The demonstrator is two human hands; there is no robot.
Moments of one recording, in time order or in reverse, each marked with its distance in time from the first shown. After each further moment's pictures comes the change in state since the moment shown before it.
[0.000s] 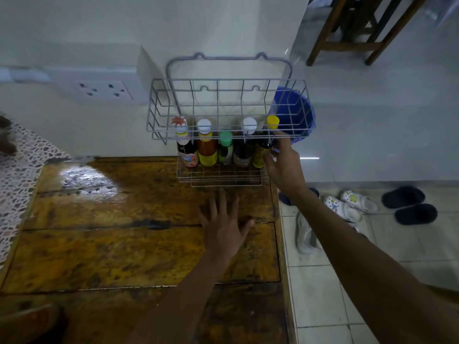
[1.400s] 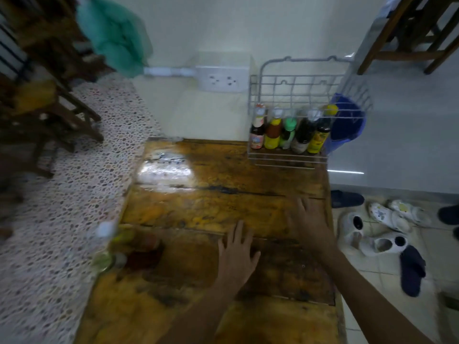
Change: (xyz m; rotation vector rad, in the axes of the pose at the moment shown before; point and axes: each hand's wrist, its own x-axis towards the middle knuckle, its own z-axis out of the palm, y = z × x) left_hand -0.194 -0.111 0.006 -0.134 -0.171 -0.029; right_hand -0.210 -0.075 0.050 -0.416 -0.269 -0.091
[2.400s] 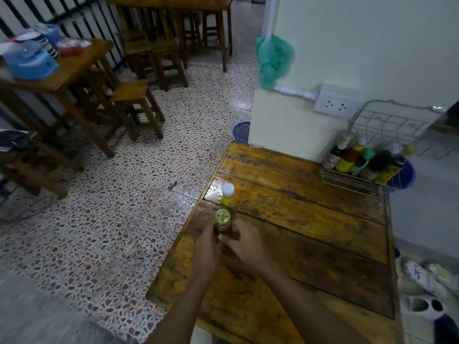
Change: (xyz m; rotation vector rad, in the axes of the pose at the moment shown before) left_hand -0.176 -0.221 -0.050 -0.835 0.685 -0.240; right_hand -0.067 -0.338 0.141 0.342 -0.289 -0.075
